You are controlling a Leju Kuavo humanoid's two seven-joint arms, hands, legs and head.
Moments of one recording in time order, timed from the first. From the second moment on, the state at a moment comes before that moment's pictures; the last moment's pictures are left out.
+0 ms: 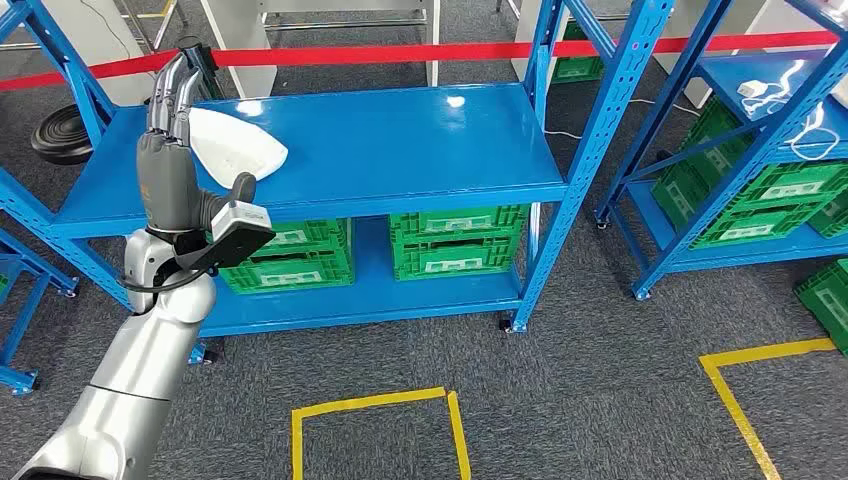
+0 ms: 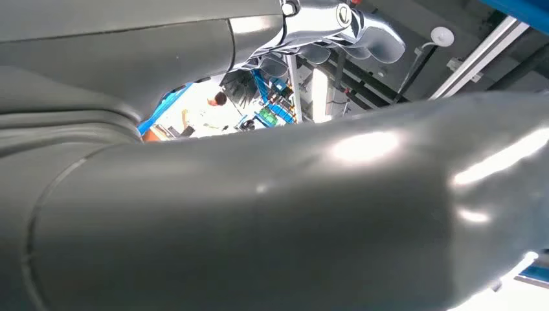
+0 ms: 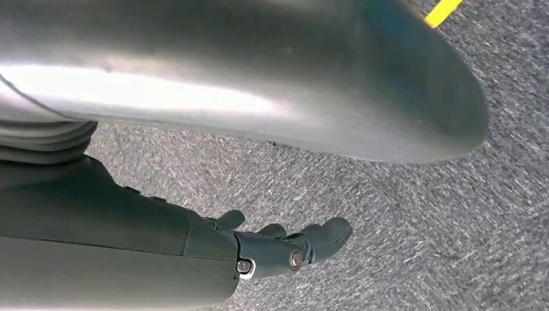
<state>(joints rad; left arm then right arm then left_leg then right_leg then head) -0.69 0.00 -0.27 -0.99 -0.70 0.68 -0.47 -0.08 0.16 -1.01 -0.20 0.43 -0.12 -0.18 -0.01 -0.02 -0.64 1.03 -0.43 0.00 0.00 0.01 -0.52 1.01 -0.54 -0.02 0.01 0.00</state>
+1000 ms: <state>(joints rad) -0.67 0.01 -0.26 -1.00 -0.69 0.68 -0.47 -0.08 0.16 -1.01 -0.20 0.45 -0.10 -0.18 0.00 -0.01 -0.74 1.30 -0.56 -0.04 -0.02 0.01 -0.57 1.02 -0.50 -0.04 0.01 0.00</state>
